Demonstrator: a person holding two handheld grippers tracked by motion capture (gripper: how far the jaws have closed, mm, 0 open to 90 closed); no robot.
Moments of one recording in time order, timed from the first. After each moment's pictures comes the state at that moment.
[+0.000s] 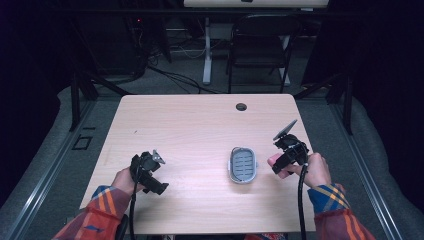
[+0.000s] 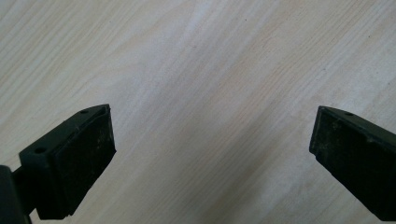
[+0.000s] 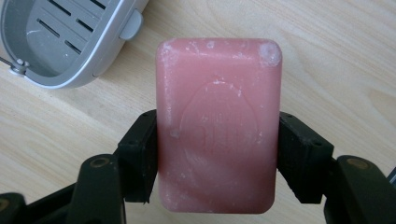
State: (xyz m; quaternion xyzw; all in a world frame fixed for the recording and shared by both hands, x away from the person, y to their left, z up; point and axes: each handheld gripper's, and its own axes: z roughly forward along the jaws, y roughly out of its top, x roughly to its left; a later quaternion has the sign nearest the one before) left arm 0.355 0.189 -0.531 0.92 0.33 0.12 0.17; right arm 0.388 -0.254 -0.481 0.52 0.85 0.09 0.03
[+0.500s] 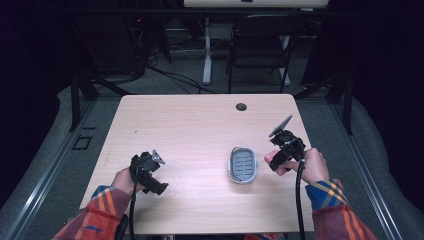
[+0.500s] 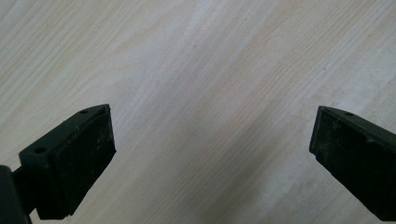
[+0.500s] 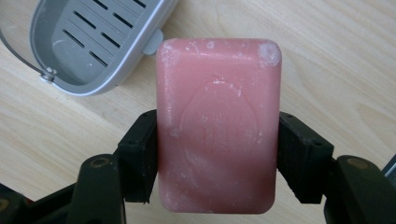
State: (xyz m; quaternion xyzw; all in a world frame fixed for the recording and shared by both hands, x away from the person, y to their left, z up) left arm 0.354 0.189 -0.531 0.92 0.33 0.12 0.17; right arm 0.392 -0.240 -0.466 0.50 0.86 0.08 0.03
